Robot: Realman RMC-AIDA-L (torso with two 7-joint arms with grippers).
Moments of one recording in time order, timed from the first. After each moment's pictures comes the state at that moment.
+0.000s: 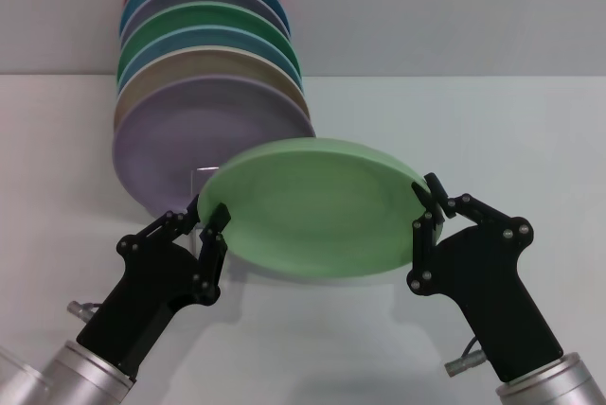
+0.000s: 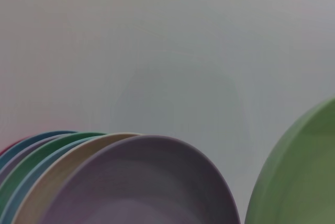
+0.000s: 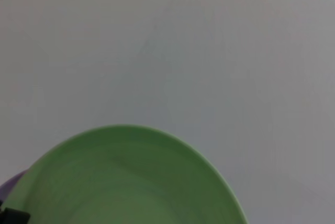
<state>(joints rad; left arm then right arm) -0.30 -2.08 -0.21 -0.39 2.13 1.41 -0.09 0.13 2.09 0.28 0.77 -2.13 -1.42 -0.90</state>
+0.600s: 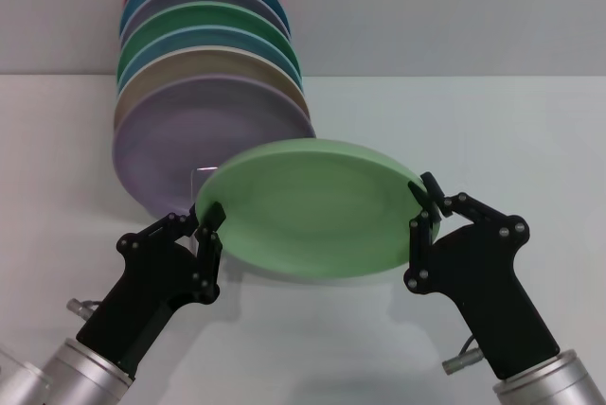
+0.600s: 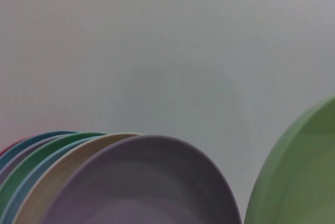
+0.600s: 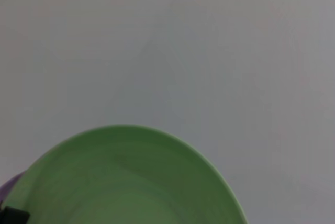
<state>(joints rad) -0.30 -2.08 -0.21 -0.38 2.13 1.41 -0.09 0.13 2.09 0.28 0.77 -2.13 -1.41 -0.90</state>
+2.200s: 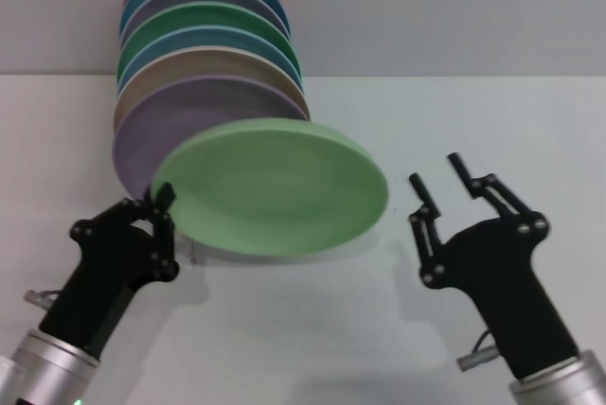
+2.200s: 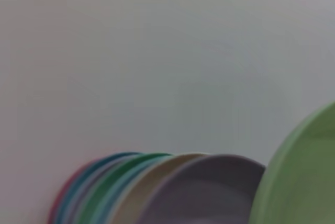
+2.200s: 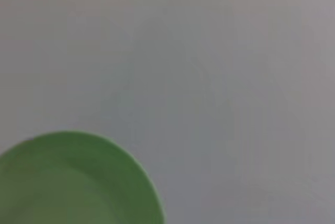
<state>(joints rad) -0.27 -2.08 -0.31 -0.39 2.12 1.40 0.00 0.14 2.08 0.26 0.76 -2.12 -1.47 -0.88</state>
